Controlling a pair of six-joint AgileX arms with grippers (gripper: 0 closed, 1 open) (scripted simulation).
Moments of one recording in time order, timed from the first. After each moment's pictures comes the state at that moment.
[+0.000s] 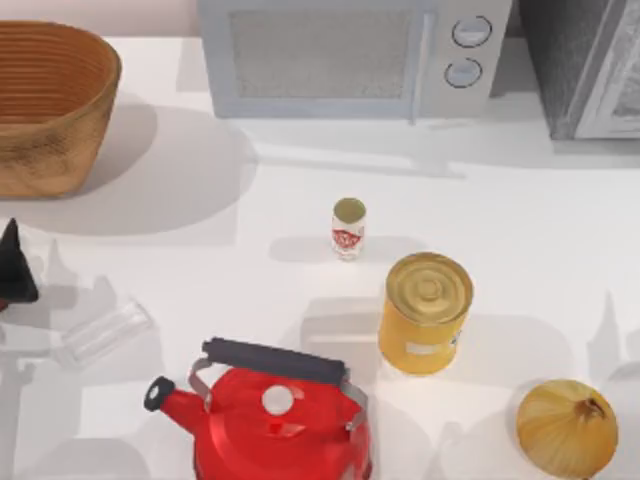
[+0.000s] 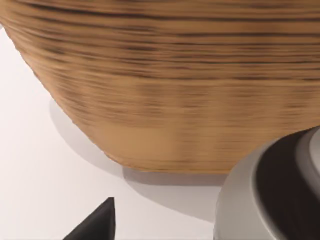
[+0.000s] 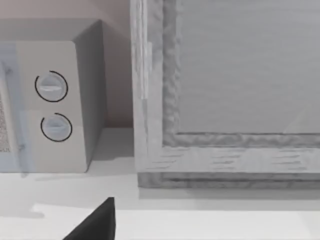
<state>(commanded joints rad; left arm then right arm) 0.28 1.94 0.23 1.49 0.31 0.08 0.00 0.00 0.00 0.00 0.00 0.00</state>
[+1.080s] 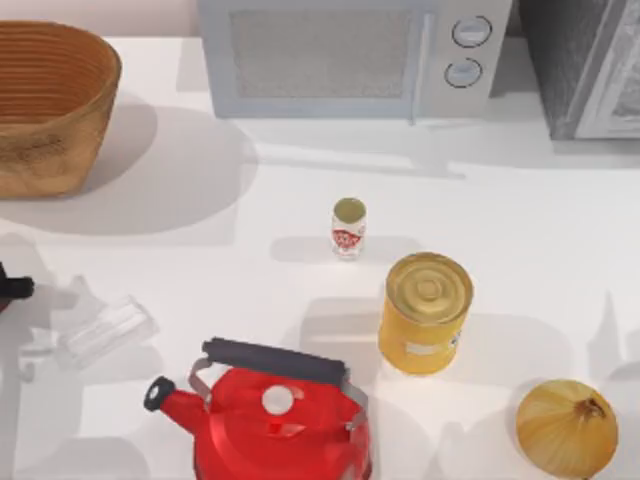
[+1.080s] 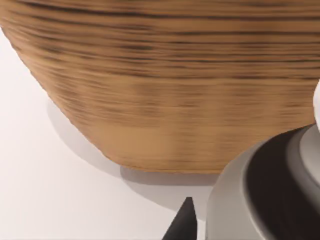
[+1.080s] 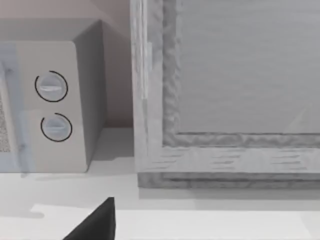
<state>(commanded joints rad) 0.28 1.94 0.23 1.49 0.31 0.08 0.00 0.00 0.00 0.00 0.00 0.00</state>
